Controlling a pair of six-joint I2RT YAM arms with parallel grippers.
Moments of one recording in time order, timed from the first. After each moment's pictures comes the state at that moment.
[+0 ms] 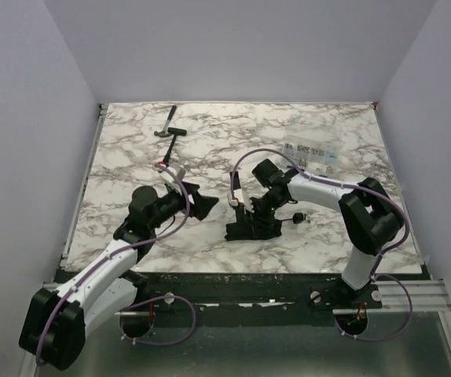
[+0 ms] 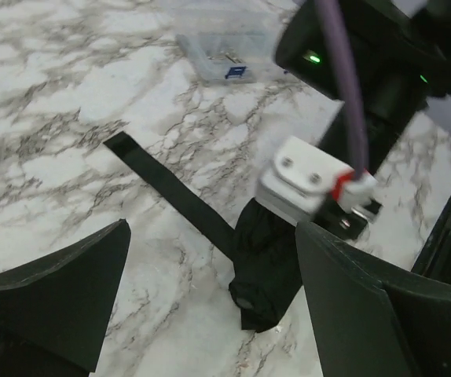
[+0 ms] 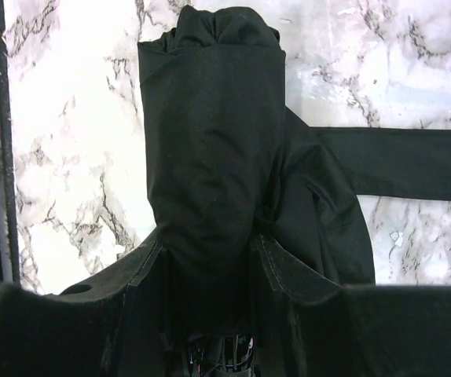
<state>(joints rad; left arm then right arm) -0.40 0.94 0.40 0.41 0.39 -0.37 0.66 1.80 1.07 -0.64 -0.60 -0.92</state>
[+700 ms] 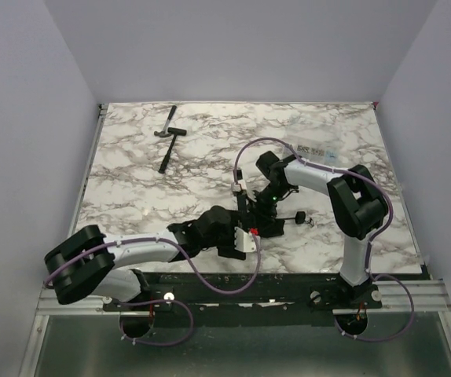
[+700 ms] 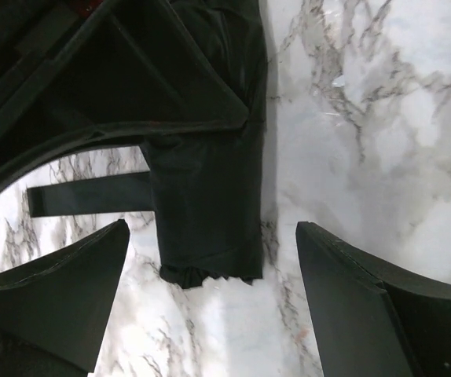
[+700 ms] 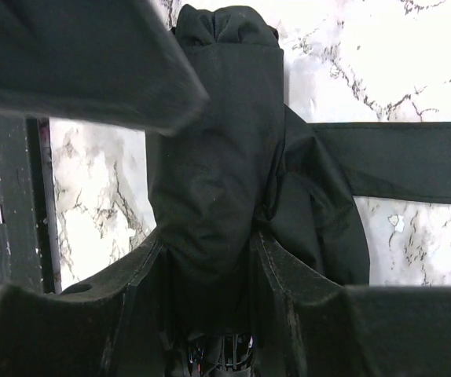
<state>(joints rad) -1.03 1.27 0.50 0.18 0.13 0.69 0.56 1.97 1.25 -0.87 -0.75 -0.94</state>
